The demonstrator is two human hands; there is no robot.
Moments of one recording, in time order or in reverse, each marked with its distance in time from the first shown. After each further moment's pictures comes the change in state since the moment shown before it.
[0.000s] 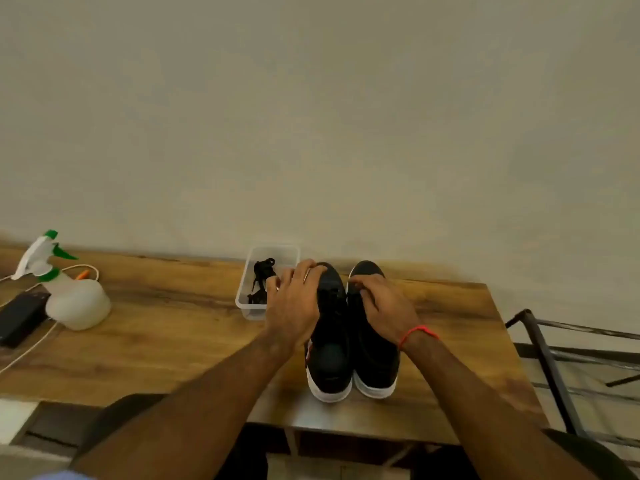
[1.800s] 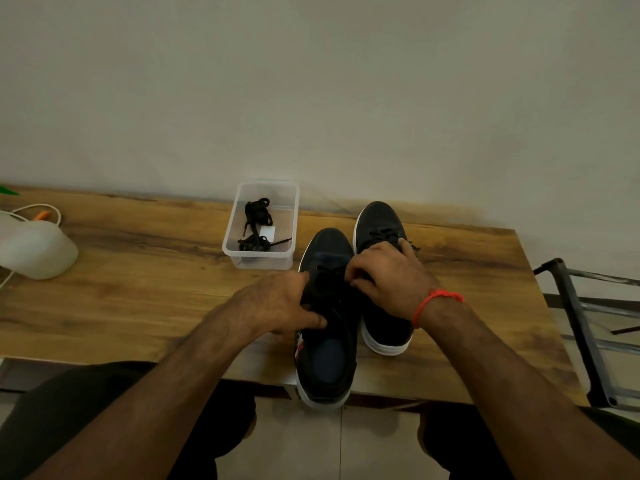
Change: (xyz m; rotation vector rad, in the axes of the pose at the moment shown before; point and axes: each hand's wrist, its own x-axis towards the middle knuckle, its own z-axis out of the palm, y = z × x) left_hand -0.031 -0.013 -0.029 -0.334 -0.843 -0.186; right_hand -0.012 -0.021 0.005 -0.304 -0.370 -0.056
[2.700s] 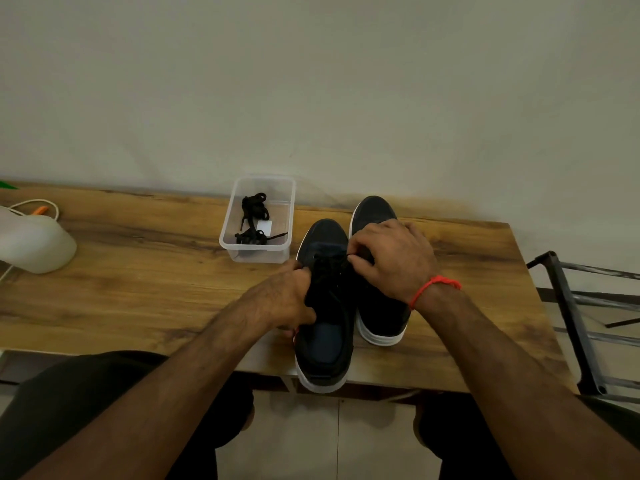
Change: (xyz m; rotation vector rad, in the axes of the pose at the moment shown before) left_hand 0.009 0.001 0.016 0.099 0.054 0.025; right_hand -0.001 0.003 -0.004 -0.073 0.233 0.045
